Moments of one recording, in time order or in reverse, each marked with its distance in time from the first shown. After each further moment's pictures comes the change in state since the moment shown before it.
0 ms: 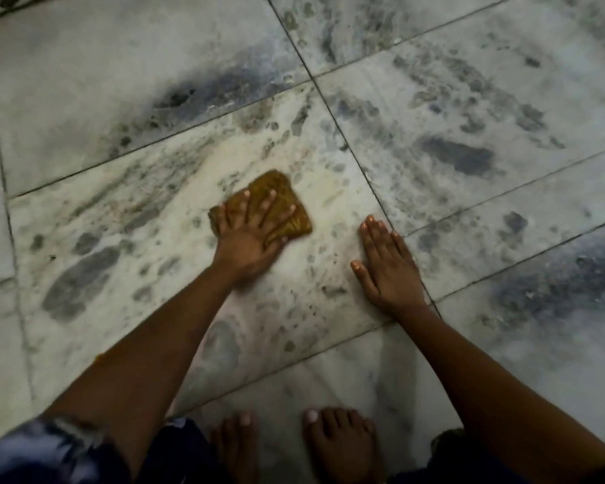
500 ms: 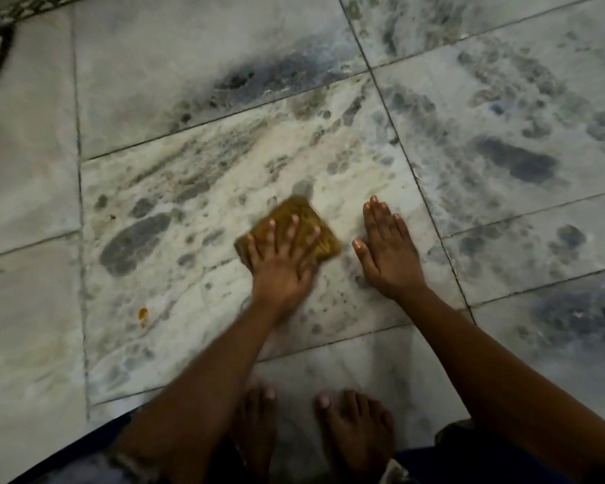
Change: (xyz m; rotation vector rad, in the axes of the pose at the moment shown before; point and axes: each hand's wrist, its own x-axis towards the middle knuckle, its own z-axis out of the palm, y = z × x) left_hand -0.073 0.029 0.035 -0.055 0.135 -0.211; right_hand 0.031 -0.043 0.007 0.104 0.023 -0.138
